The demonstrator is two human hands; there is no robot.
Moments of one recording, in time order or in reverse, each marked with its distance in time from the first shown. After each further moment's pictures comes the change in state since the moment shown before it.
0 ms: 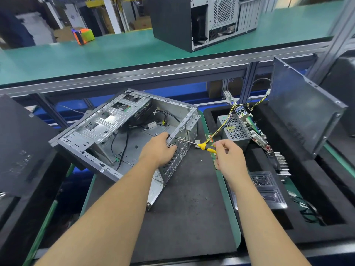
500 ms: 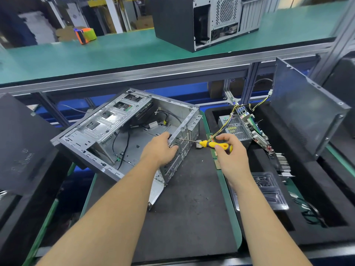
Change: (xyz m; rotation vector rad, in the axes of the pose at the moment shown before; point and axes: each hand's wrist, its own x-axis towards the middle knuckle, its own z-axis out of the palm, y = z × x) left_hand 0.000 0.000 0.000 0.006 -0.006 -0.014; right_hand -0.002 -0.004 -0.002 0.056 0.027 -0.165
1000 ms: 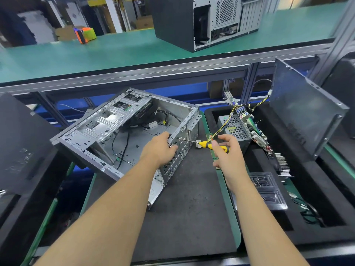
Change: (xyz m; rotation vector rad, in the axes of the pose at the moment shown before) left_hand 0.002 -0.003 0.002 0.019 0.000 0.014; right_hand -0.002 0.000 0.005 0.134 -0.030 0.158
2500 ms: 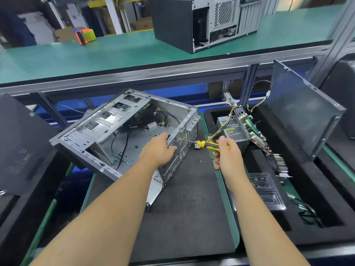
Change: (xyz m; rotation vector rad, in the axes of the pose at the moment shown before) left_hand 0.000 0.000 0.000 0.017 -0.017 0.004; right_hand 0.006 0.002 0.001 0.022 0.033 0.095
